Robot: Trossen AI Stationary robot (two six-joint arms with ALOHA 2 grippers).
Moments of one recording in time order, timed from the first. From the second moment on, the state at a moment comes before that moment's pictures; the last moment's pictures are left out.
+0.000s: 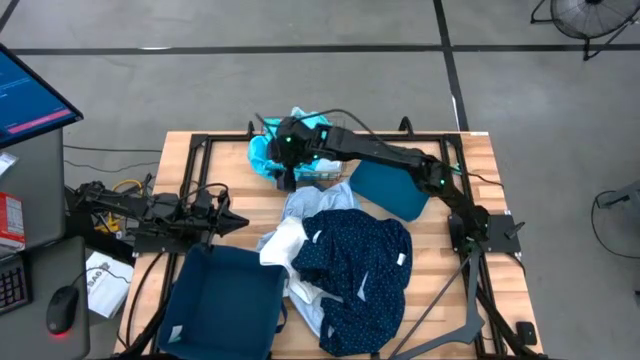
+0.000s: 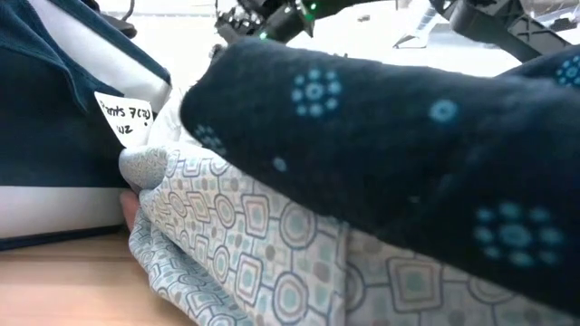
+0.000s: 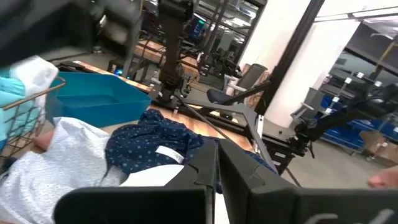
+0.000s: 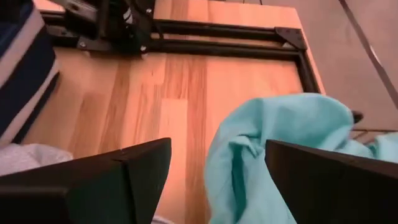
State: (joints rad) left arm -0.27 0.16 0.13 0.05 -0.21 -0.38; right arm -0.24 2.34 2.35 -0.71 -0.10 -0.24
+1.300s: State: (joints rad) left arm -0.27 0.16 0.13 0.05 -0.21 -0.38; right arm -0.31 2.39 2.25 -0.68 -0.03 -0.21
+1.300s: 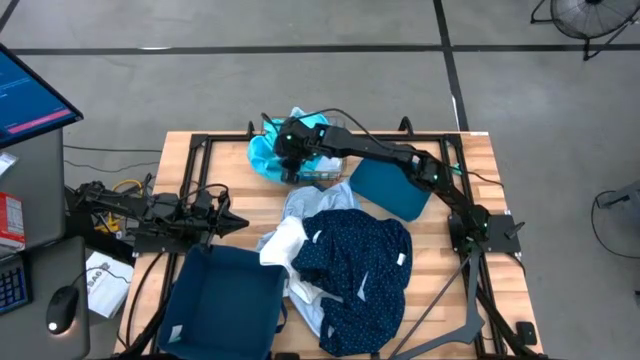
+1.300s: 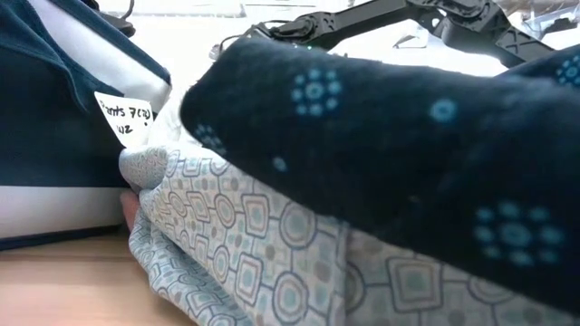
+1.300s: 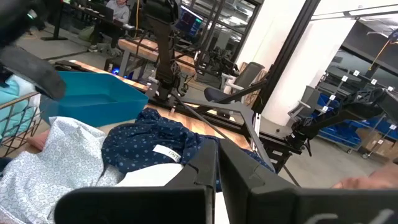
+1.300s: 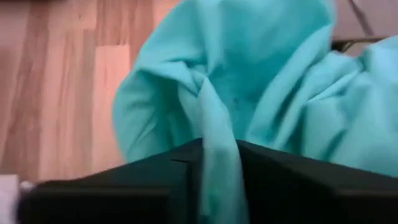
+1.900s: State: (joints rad) left arm -0.27 0.16 0.13 0.05 -0.21 -0.38; right arm -0.39 2.17 2.25 -0.75 0.26 -0.10
